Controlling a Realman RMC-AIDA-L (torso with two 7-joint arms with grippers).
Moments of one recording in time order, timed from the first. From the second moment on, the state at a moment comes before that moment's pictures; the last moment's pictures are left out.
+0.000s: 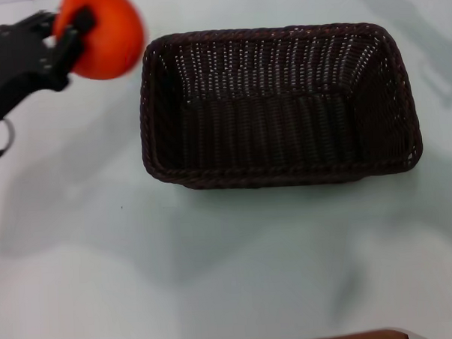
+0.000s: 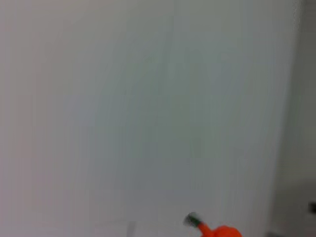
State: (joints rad) left arm -0.35 -2.14 -2.27 -0.63 1.34 -1.46 2.04; right arm 0.39 2.06 -0.16 -0.53 1.55 1.66 1.81
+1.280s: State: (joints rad) left arm -0.39 -2.17 -2.07 -0.31 0.85 -1.27 2.45; right arm 0.41 2.09 -0.06 -0.28 1.77 1.62 1.02
